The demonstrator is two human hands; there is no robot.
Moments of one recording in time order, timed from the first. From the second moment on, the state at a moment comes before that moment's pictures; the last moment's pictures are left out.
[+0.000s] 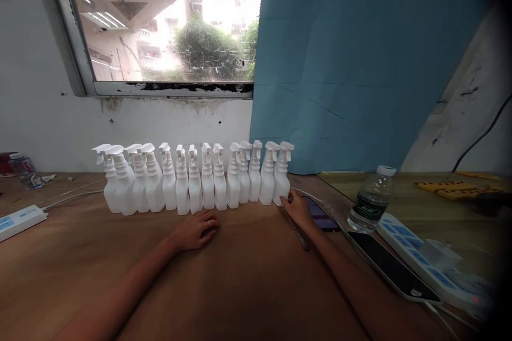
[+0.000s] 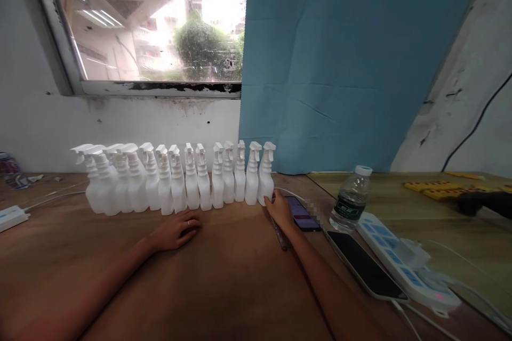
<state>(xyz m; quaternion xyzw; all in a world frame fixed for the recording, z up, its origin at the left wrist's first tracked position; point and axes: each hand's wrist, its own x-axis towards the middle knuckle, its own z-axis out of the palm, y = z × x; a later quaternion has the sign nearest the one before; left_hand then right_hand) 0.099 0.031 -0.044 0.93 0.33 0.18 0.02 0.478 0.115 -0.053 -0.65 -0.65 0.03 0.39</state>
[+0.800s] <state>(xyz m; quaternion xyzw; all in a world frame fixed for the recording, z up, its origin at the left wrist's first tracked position) 0.098 0.031 -0.050 0.93 0.33 0.19 0.01 0.381 0.018 -0.031 -0.48 -0.69 0.04 0.55</state>
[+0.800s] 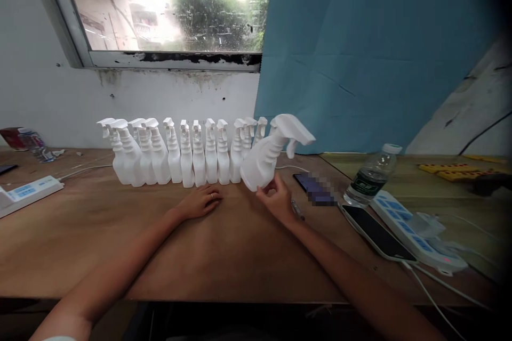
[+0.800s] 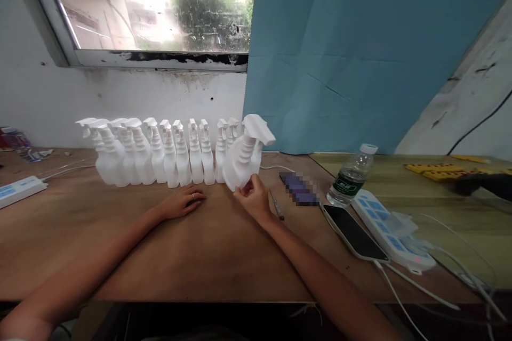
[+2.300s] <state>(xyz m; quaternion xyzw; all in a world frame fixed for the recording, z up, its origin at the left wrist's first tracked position) 0.150 -0.018 -0.046 0.73 0.38 0.49 0.28 0.380 0.033 -0.012 -0.29 -0.48 0.42 0.71</state>
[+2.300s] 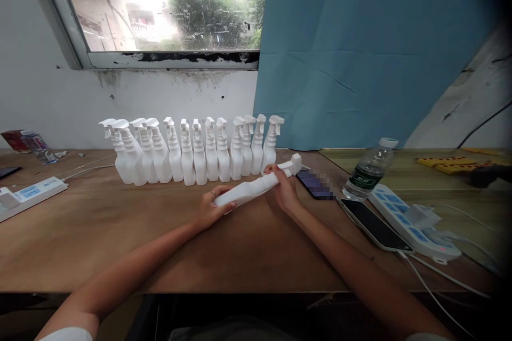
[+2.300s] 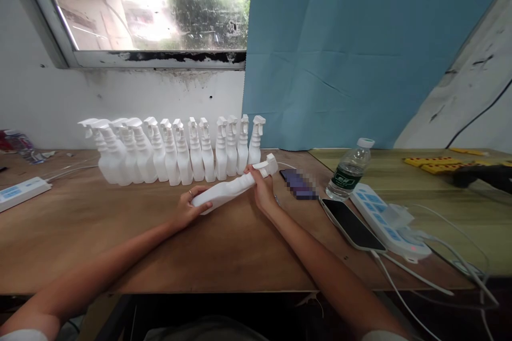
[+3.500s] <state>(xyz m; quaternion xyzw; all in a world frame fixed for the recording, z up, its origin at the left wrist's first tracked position) 0.141 0.000 -0.047 0.41 0.35 0.52 0.66 0.394 0.037 -0.014 -0.20 -0.41 0.64 0.62</state>
